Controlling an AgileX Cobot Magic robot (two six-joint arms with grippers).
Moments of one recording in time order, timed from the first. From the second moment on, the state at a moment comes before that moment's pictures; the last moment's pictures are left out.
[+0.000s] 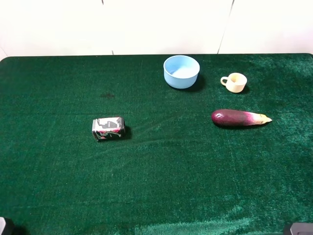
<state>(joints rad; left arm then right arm) -0.17 -0.01 -0.50 0.02 1.06 -0.13 0.13 0.43 -0.72 0.09 1.15 -0.16</state>
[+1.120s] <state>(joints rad) -0.17 -0.01 -0.50 0.02 1.06 -0.13 0.13 -0.01 -0.50 0.09 1.02 -0.14</state>
